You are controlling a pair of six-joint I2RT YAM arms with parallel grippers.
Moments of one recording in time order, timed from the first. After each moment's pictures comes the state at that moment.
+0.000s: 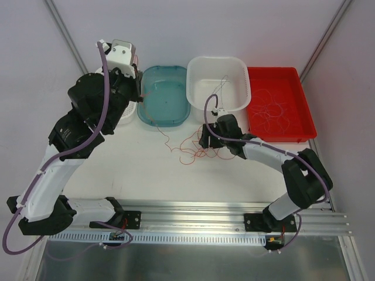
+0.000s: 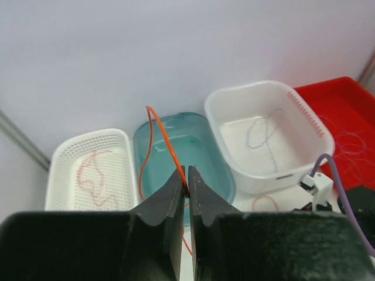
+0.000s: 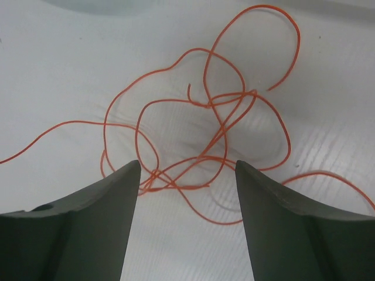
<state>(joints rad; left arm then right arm) -0.81 1.19 1.83 -0.64 -0.53 0.05 0.61 1.53 0.87 -0.02 -0.05 0.41</state>
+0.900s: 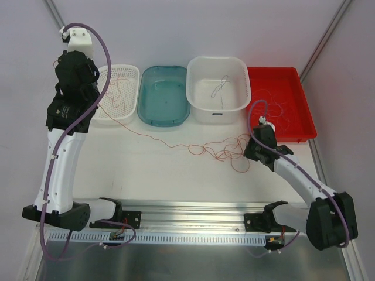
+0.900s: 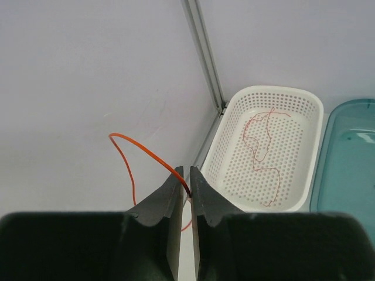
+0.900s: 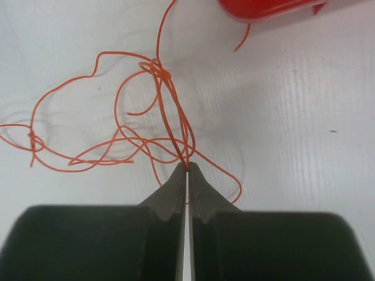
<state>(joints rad) -0.22 1.24 1.79 -0.64 -0.69 0.22 0.34 1.22 0.68 -0.38 0.13 0.56</state>
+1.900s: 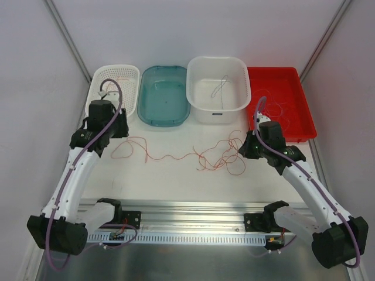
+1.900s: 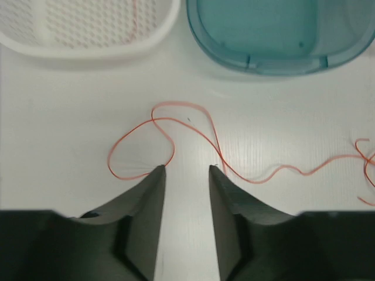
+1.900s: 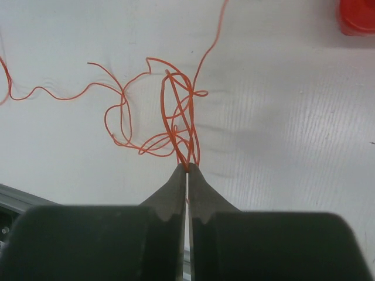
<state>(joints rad) -0.14 1.01 1.12 -0.70 -0.11 -0.10 0.35 0.96 0.81 -0.62 -0.09 0.40</state>
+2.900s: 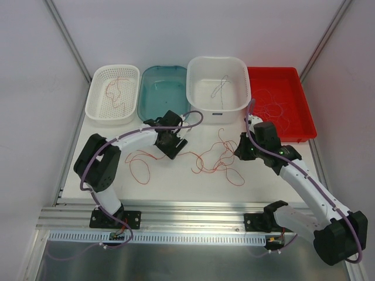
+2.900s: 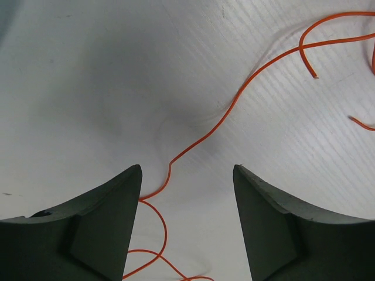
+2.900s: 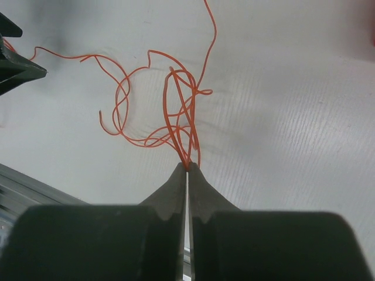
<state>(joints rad) -0.62 1.72 1.13 -0.60 0.02 0.11 0.42 1.01 0.80 -0.58 -0.12 0.31</state>
